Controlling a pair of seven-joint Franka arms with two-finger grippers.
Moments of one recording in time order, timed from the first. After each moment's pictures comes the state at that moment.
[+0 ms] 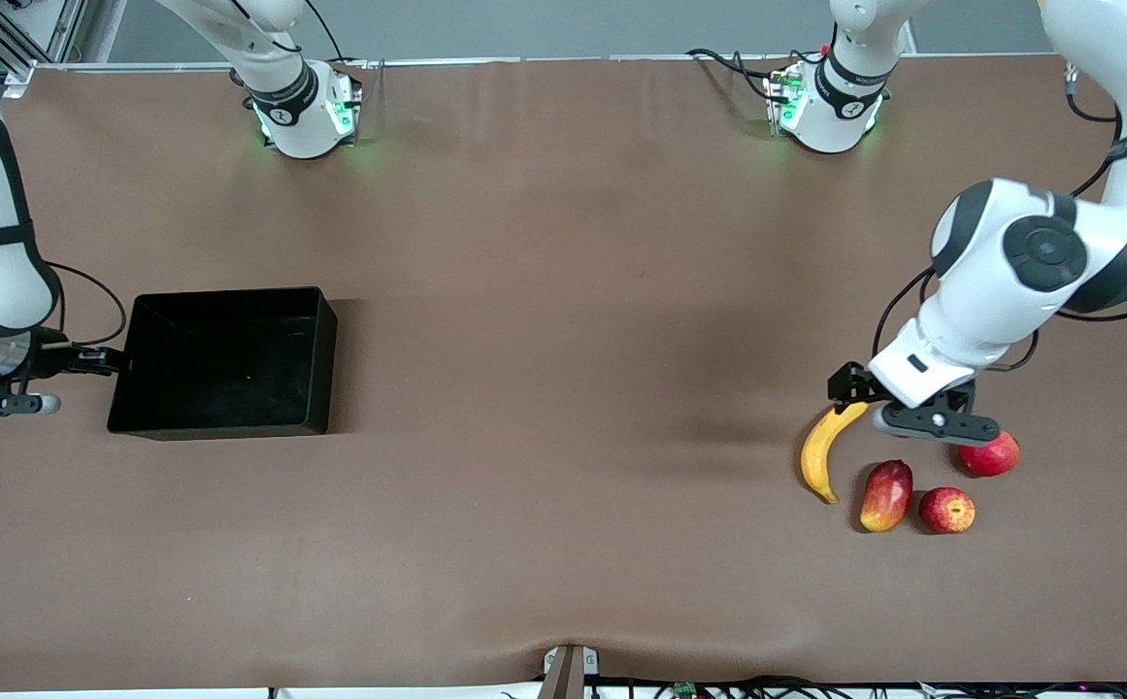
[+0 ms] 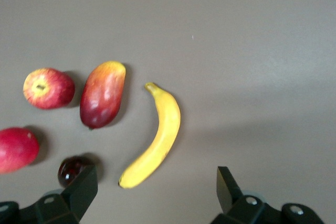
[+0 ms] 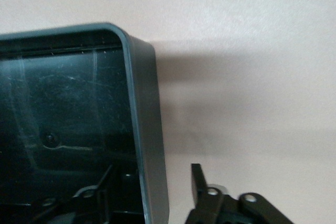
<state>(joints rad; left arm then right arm) 0.52 0.35 -0.78 -1.82 0.32 2.20 -0.24 -0.31 0.45 -0.11 -1.88 0.19 2.15 -0.51</state>
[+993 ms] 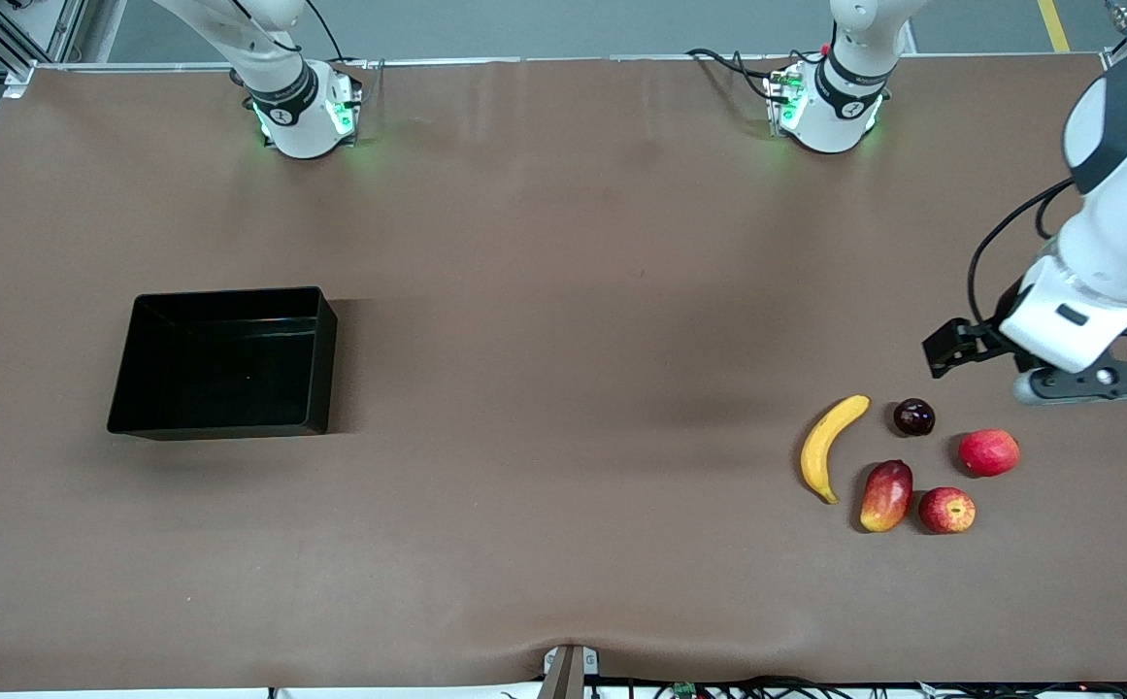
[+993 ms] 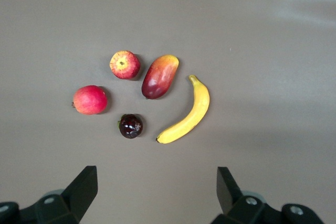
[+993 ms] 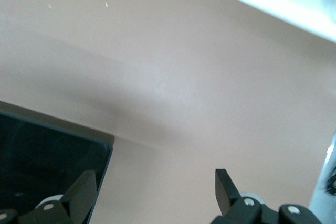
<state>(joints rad) 0.53 0.27 -0.79 -1.49 0.29 1.77 -0.32 -0.25 0.45 -0.09 -1.39 0.00 2.01 -0.71</state>
